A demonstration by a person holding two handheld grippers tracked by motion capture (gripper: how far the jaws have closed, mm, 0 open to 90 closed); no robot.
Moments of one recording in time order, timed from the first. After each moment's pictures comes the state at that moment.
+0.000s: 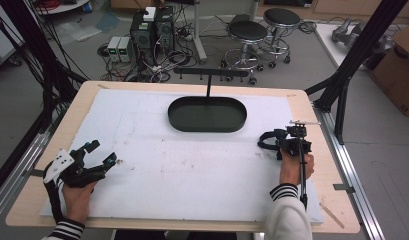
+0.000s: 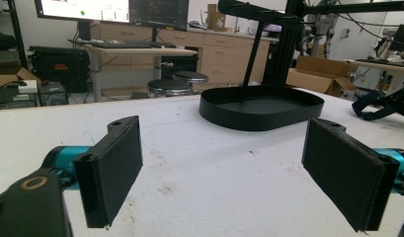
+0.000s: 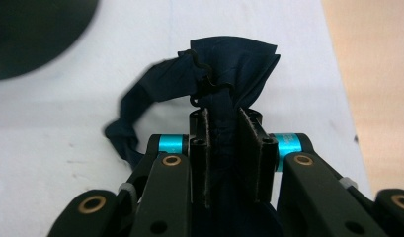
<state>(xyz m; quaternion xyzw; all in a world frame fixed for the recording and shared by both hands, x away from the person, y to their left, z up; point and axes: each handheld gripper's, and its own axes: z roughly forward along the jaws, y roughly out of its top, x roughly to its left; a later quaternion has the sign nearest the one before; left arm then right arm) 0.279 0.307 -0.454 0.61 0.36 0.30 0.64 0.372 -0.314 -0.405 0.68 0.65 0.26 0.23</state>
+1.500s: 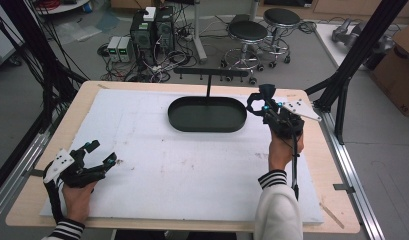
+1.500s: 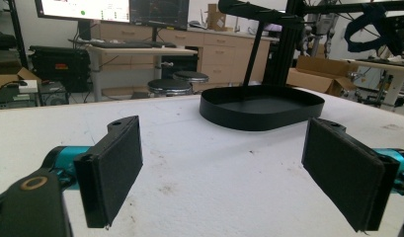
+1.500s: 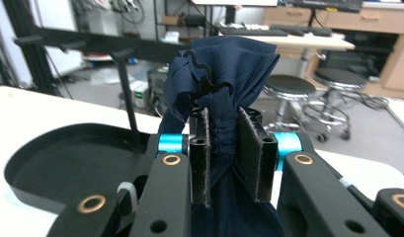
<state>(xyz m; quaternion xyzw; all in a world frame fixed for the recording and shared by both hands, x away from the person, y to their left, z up) 0.279 0.307 -0.454 0.61 0.36 0.30 0.64 0.367 -0.262 -0.336 0.46 0.62 0.50 0.39</state>
